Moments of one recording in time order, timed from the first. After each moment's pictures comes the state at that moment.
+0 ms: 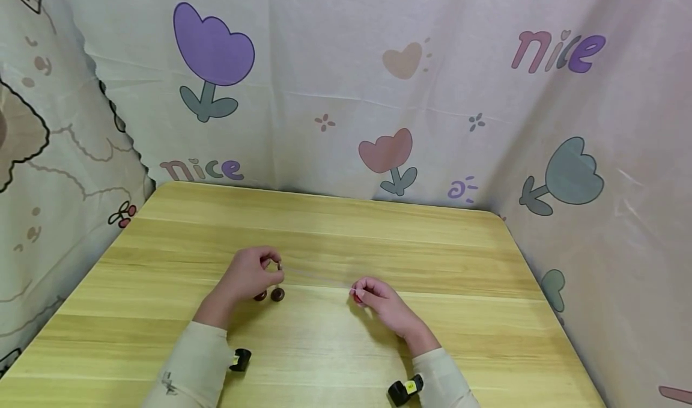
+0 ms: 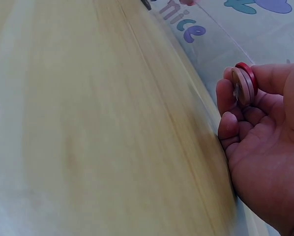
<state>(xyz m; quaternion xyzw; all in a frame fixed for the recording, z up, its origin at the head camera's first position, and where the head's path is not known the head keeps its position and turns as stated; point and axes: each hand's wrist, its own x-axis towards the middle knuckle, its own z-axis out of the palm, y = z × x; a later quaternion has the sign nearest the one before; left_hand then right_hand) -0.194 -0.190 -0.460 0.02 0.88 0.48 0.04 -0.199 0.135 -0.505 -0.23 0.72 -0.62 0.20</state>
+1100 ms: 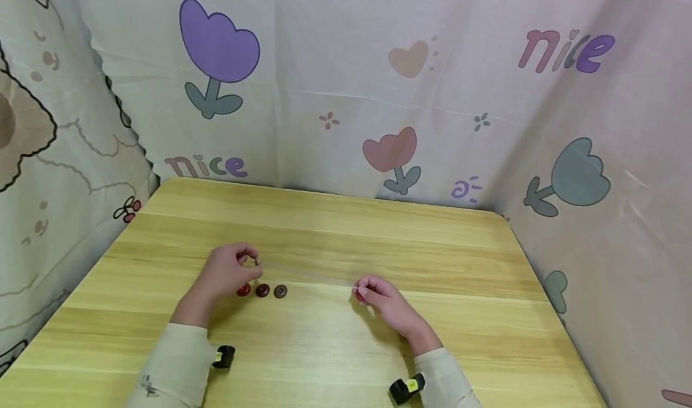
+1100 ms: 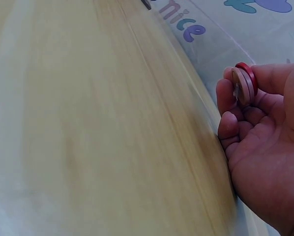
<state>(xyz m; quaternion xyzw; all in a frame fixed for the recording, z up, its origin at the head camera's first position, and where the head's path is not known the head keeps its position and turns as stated) -0.186 -0.232 -0.463 0.01 0.92 0.40 -0.02 -0.199 0.136 -0.504 -0.24 0.72 -0.62 0.20</state>
